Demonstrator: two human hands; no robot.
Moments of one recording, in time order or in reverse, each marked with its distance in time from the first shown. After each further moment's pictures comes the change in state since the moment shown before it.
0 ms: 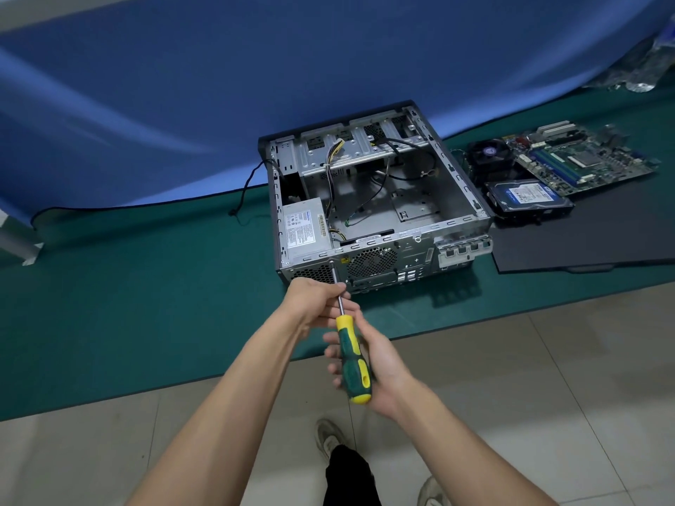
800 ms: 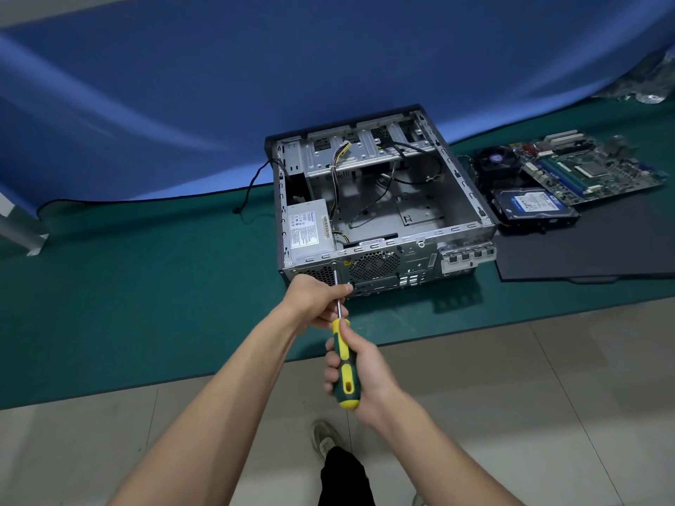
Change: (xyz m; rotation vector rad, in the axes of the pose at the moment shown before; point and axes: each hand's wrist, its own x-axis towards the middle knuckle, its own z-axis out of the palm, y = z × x) left_hand 0.007 0.006 -0.003 0.212 0.046 -0.012; right_hand 0.004 0.009 0.010 0.045 0.104 -0.003
